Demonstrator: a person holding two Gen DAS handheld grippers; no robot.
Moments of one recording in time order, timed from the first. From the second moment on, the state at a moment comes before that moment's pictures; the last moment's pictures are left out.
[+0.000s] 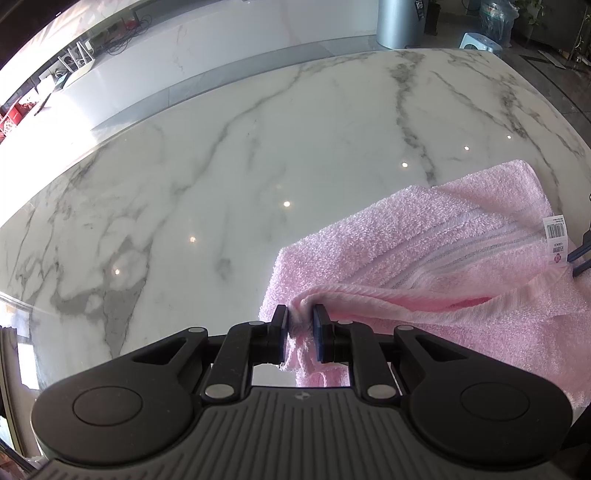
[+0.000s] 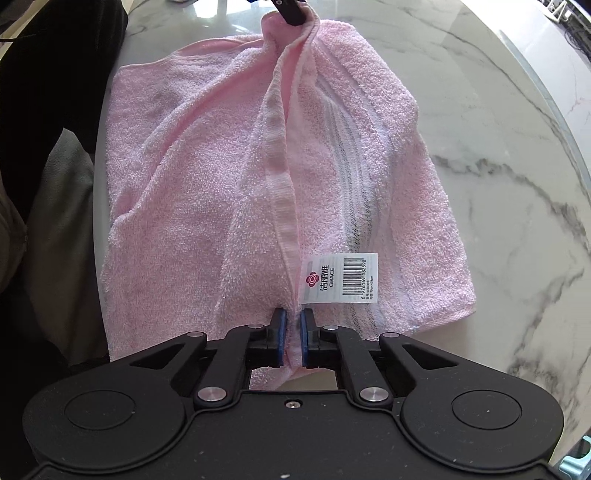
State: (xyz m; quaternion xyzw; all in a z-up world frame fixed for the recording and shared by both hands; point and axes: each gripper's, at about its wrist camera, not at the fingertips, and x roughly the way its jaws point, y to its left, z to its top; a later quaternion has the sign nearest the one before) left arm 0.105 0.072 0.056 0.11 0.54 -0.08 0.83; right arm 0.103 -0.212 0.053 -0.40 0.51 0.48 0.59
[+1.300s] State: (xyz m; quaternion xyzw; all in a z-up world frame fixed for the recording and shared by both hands) left arm 0.077 0.070 0.113 0.12 0.50 -0.07 0.86; right arm 0.066 -0.193 0.136 -0.40 0.45 0.44 0.66
